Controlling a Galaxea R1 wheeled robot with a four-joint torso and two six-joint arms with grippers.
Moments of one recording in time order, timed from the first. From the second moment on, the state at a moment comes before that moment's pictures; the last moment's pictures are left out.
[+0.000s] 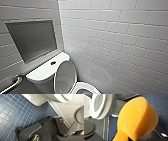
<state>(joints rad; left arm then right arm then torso) 1.26 2.22 -2.14 1.62 -0.70 -1.70 -1.53 2.25 -1.68 -0.26 0.47 0.57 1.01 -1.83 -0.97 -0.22</state>
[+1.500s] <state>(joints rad) 1.41 2.39 -2.50 1.49 -0.94 -1.32 -1.50 2.26 -1.68 -0.27 0.44 0.57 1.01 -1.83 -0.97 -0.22</state>
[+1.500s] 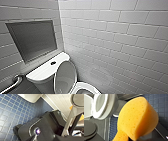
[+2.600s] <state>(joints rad) 1.43 2.30 -1.75 0.80 -0.18 -0.61 -1.46 2.26 -1.65 -0.27 0.41 0.58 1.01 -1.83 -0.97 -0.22</state>
